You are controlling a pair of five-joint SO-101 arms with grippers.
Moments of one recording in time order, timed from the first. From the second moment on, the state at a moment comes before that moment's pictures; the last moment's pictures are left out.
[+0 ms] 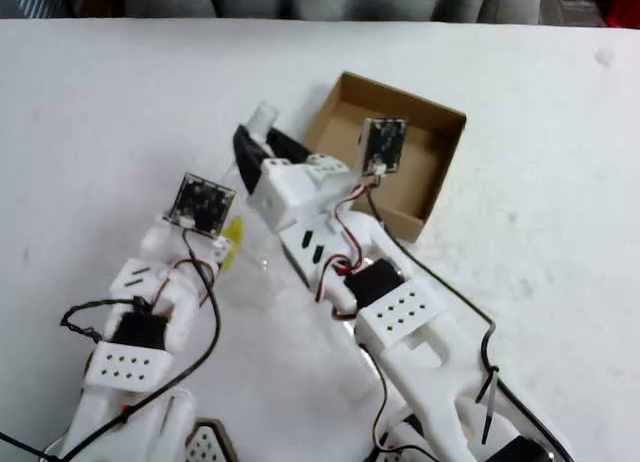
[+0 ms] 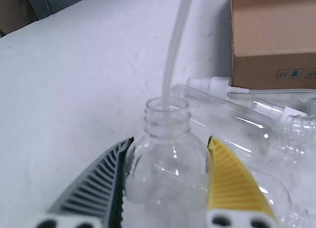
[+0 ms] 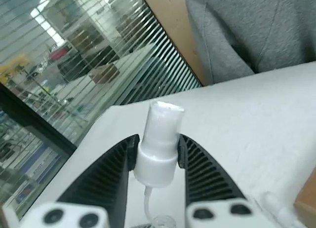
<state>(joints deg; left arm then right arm) 1.7 -60.8 81.5 22.5 -15.0 -39.0 -33.1 51.1 -2.3 -32.4</state>
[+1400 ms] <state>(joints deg) -0.7 -61.1 81.5 22.5 -12.2 -36.7 -33.1 51.1 -1.7 -29.2</state>
